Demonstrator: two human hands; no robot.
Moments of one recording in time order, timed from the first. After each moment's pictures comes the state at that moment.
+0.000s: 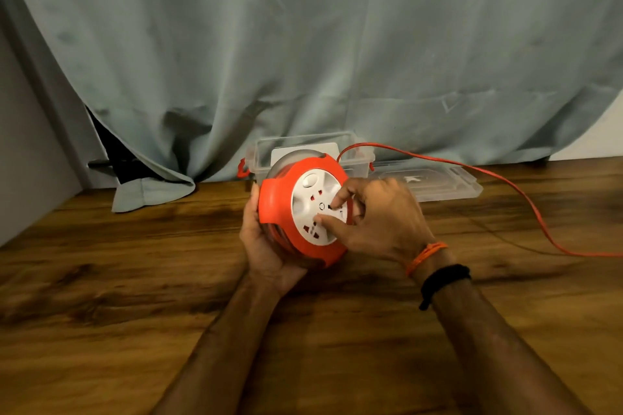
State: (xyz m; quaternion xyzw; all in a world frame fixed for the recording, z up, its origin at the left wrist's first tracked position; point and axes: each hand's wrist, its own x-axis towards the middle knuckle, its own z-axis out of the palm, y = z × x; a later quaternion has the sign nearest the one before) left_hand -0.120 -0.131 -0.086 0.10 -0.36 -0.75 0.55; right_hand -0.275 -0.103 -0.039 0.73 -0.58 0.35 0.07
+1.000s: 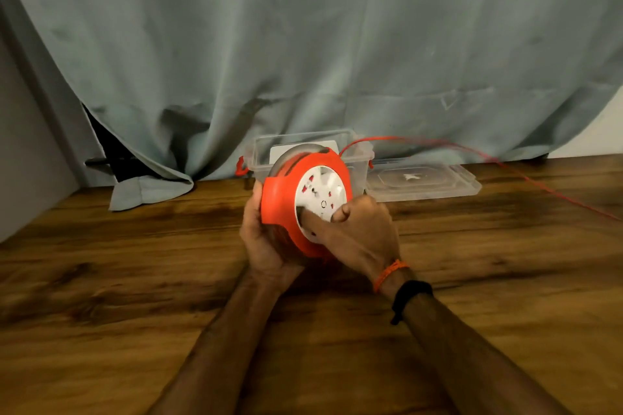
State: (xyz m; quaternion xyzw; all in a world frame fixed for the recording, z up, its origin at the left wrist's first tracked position) left_hand -0.120 -0.135 -0.088 0.10 -0.40 -0.70 0.58; right_hand -0.252 -0.112 -0.087 0.62 -0.70 0.36 -0.09
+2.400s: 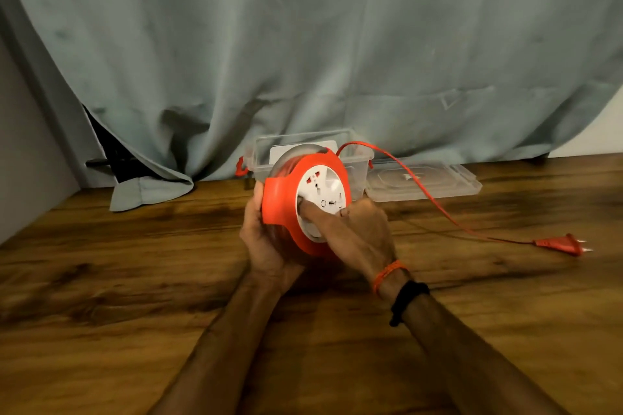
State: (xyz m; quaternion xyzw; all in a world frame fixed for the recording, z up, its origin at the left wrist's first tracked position) left_hand -0.122 -0.133 -0.087 0.12 -0.39 -0.69 0.59; right_hand -0.243 -0.102 -0.080 0.56 -0.66 0.43 -0.24
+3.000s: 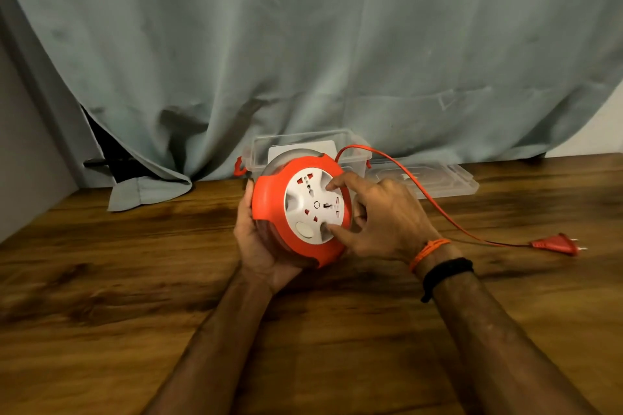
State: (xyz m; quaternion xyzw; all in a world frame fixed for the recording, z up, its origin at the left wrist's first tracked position) left_hand -0.114 -0.141 -0.094 0.08 -0.39 -0.77 0.50; right_hand -0.289 -0.095 -0.035 0.79 -0.53 0.30 0.11
